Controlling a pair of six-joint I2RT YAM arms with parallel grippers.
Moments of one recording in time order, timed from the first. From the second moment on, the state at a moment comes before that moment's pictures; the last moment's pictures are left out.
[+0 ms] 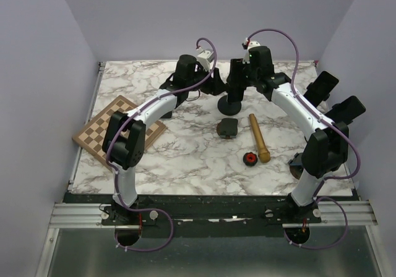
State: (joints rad) left arm -0.50 1.94 1.56 0.06 0.51 -0.32; right arm 0.40 1.77 1.60 -0.38 0.03 0.19
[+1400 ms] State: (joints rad) left arm -0.47 2.03 1.64 0.10 0.70 -0.37; right arm 0.41 1.78 1.59 -0.33 0.07 0.16
